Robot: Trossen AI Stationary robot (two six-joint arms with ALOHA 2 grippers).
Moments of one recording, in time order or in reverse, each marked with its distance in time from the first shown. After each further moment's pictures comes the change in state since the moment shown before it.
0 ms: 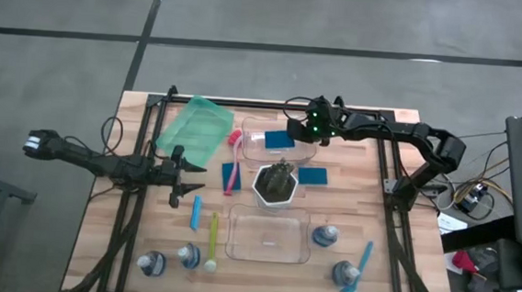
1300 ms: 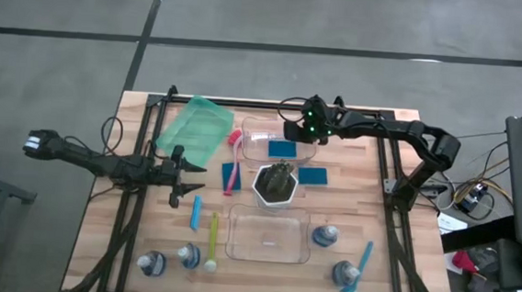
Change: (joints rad) left arm 0.000 0.000 0.000 -0.007 0.000 0.000; right arm 0.006 0.032 0.065 -0.071 -0.006 -0.072
